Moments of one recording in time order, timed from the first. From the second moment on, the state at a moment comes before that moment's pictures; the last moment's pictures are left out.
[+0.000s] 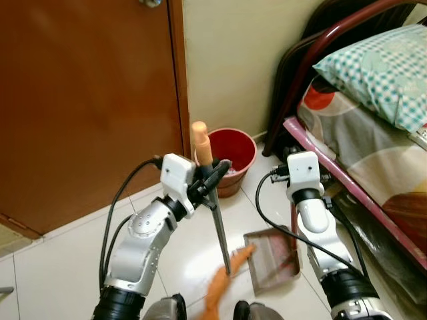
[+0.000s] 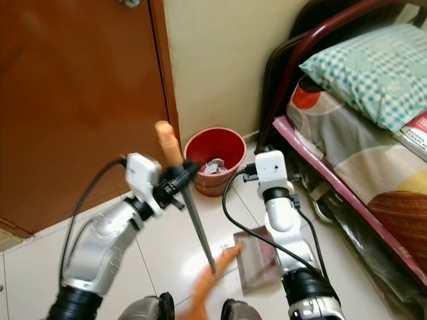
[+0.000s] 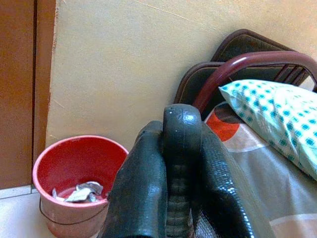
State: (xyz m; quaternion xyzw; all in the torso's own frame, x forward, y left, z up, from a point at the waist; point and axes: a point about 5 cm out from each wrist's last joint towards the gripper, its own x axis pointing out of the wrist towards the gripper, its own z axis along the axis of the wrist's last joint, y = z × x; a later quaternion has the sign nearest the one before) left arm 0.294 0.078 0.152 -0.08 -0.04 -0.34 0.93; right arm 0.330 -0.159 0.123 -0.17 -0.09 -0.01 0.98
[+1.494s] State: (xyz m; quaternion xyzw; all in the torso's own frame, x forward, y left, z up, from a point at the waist) left arm 0.303 0.160 0.143 -0.28 0.02 -0.02 0.96; right arm 0.345 -0.112 0.110 -0.10 -0.08 0.01 0.99
